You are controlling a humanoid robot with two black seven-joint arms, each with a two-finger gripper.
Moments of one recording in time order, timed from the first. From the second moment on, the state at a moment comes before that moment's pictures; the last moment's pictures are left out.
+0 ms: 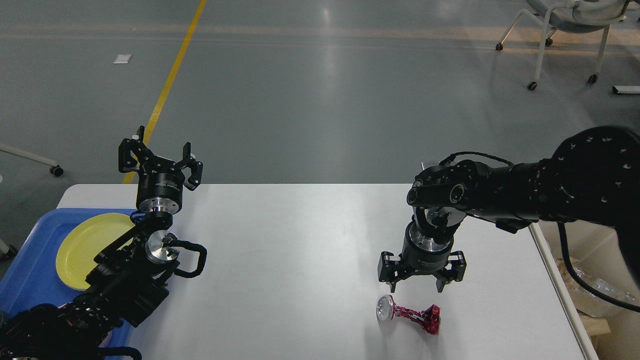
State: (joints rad) left arm -0.70 0.05 -0.92 -0.38 -0.07 -0.35 -0.63; right arm 1.50 0.02 -0.96 0.96 0.05 0.65 -0.50
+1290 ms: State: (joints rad) left arm -0.70 0.05 -0.92 -0.38 -0.07 -0.35 -0.63; right arm 1.35 0.03 -1.02 0.94 0.07 0.63 -0.50
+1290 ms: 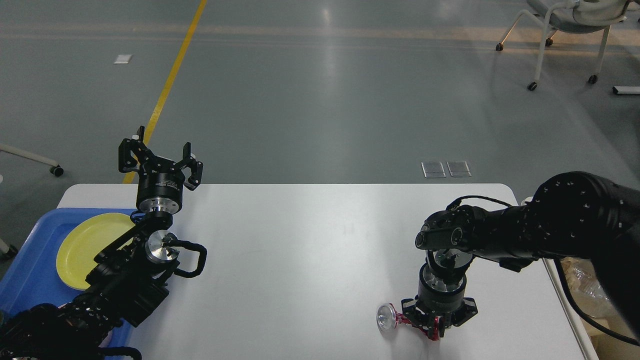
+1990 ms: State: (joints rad) left arm -0.70 0.05 -0.92 -0.38 -0.07 -0.35 -0.63; right arm 1.93 -0.24 -0.96 1.16 0.17 0.95 -0.50
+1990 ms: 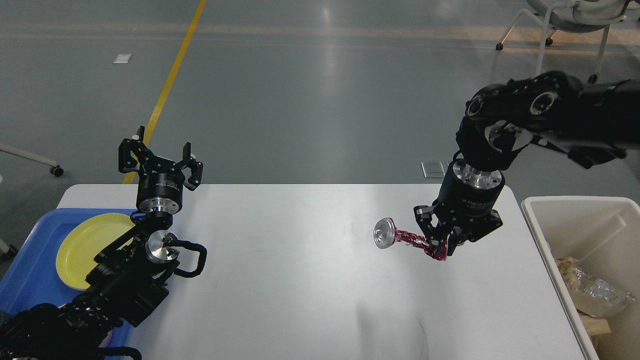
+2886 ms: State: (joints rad) left arm -0.70 0.05 -0.92 -0.38 -0.07 -0.35 -0.63; right arm 2.18 -0.36 -1.02 1.09 0.13 0.95 -0.50
